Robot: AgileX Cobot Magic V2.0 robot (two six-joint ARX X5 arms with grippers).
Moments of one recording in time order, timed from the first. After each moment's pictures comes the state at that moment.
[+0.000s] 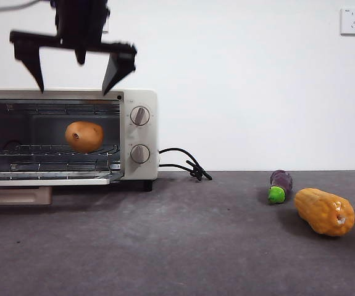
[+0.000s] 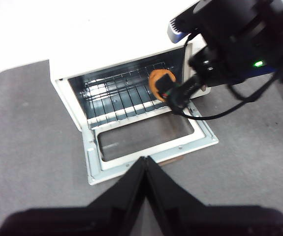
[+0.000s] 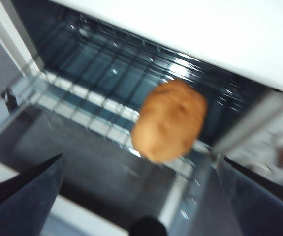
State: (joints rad) left arm -0.17 0.67 1.39 -1.19 -0.06 0.10; right arm 0.93 2.45 2.64 -0.94 0.36 0.19
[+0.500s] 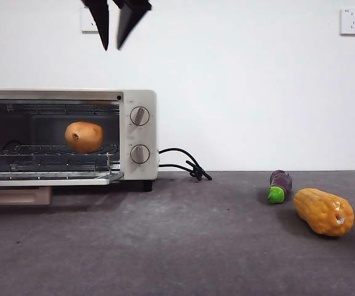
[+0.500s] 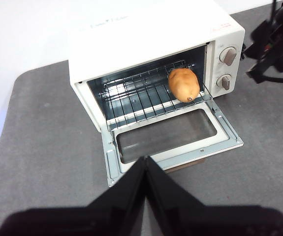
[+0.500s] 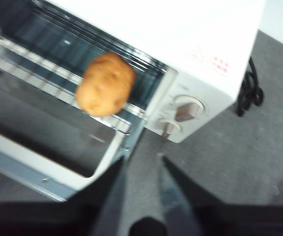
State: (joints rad) left arm -0.18 0.73 1.39 -1.15 -0.13 0.12; right arm 0.93 2.44 2.95 -1.36 0.43 0.13
